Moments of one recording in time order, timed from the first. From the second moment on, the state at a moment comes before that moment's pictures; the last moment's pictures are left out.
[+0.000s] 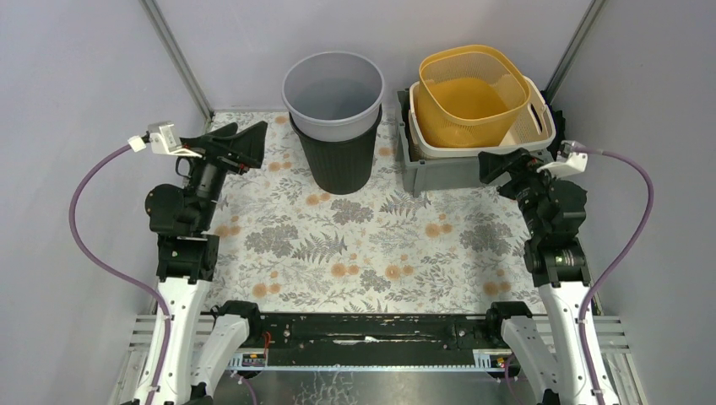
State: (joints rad) left arm -0.06 0.74 0.95 0.15 0.19 -0.58; right arm 0.03 0.65 0.79 -0.18 -0.04 0.56
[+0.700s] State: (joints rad) left arm -0.06 0.78 0.97 0.05 0.14 -0.79; right arm 0.03 0.99 1.08 -0.29 -0.55 0.65
